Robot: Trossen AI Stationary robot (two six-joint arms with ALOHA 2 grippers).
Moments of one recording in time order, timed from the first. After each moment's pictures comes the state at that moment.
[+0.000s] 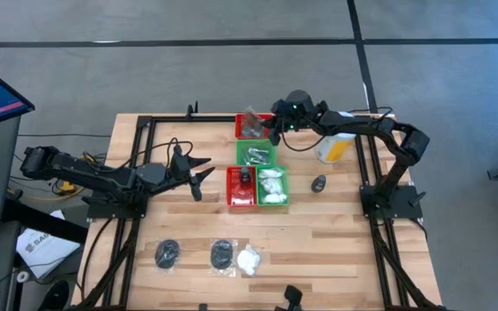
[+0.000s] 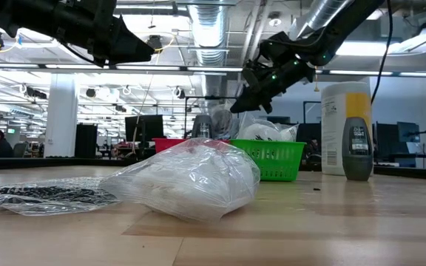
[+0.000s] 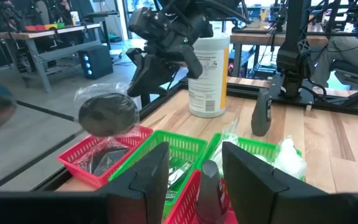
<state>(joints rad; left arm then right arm) -0.10 0.90 0.38 0.37 -0.60 -0.04 -0.61 1.71 1.08 0.11 -0.27 0.01</state>
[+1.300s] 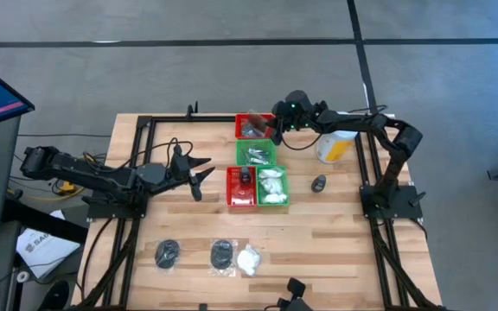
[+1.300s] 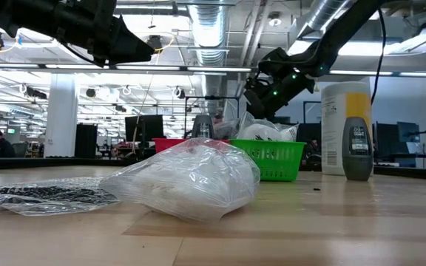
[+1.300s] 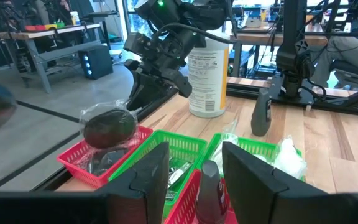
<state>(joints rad) -0.10 0.90 0.38 0.37 -0.60 -0.04 -0.66 1.79 1.08 0.09 -0.24 -0.10</state>
